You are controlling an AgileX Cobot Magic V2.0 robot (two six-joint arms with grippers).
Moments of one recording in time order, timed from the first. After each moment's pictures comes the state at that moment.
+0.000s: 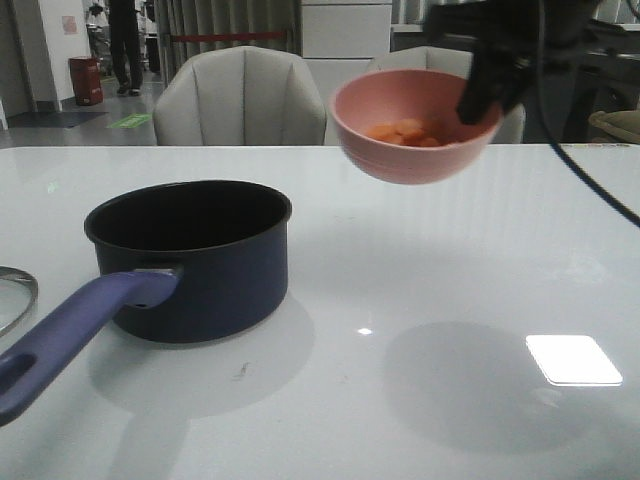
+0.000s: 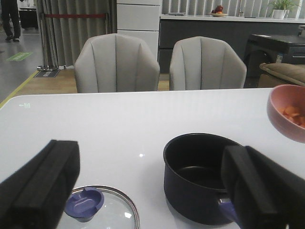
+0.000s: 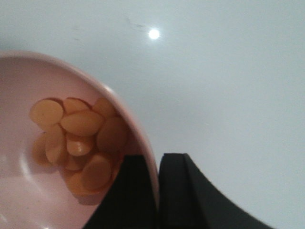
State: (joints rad) left arm -0.22 0.05 -0.33 0.01 0.39 -0.08; right arm 0.36 1.72 -1.45 0.15 0.70 0.02
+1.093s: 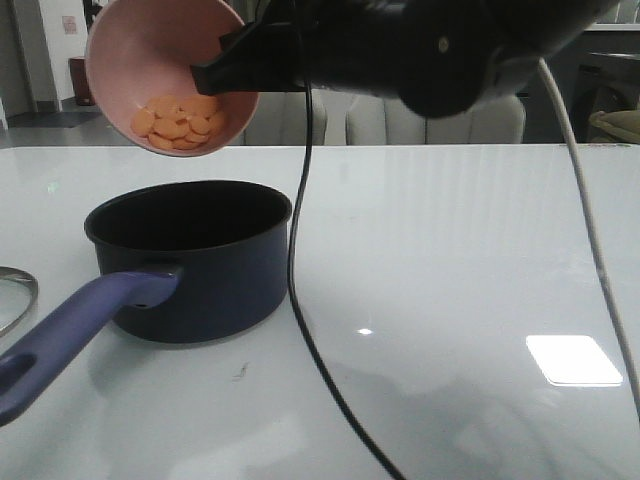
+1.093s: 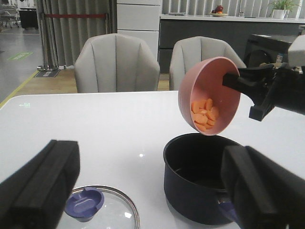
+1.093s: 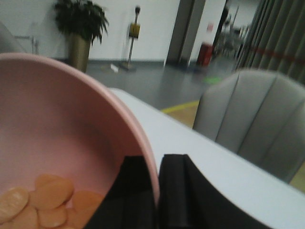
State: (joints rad) left arm -0.22 0.05 -0.33 0.01 0.39 -0.08; right arm 0.63 1.97 -1.18 -0.06 -0.85 -0.18
